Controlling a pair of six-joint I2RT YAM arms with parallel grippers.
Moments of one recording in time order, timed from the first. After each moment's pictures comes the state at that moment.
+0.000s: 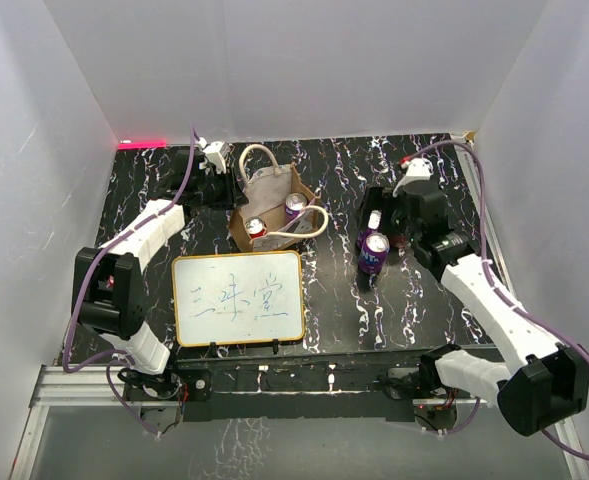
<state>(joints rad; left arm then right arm) -0.23 1.64 1.20 -0.22 0.37 -0.25 0.34 1.08 0.91 -0.32 0.06 0.31</state>
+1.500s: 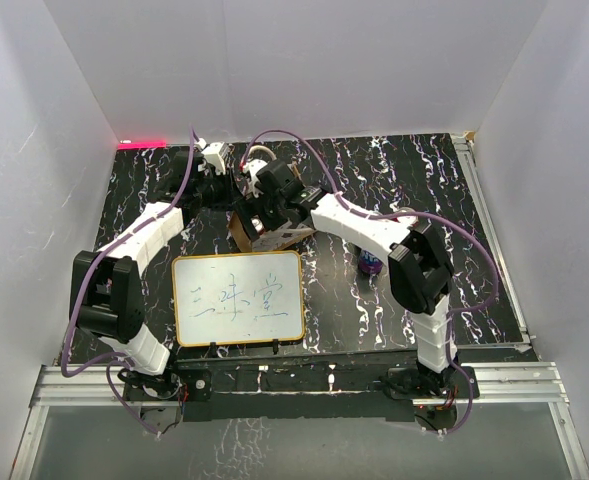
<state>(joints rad) -0.23 1.62 1.18 -0.19 0.37 -0.24 0.78 2.01 1.73 -0.48 -0.09 0.13</state>
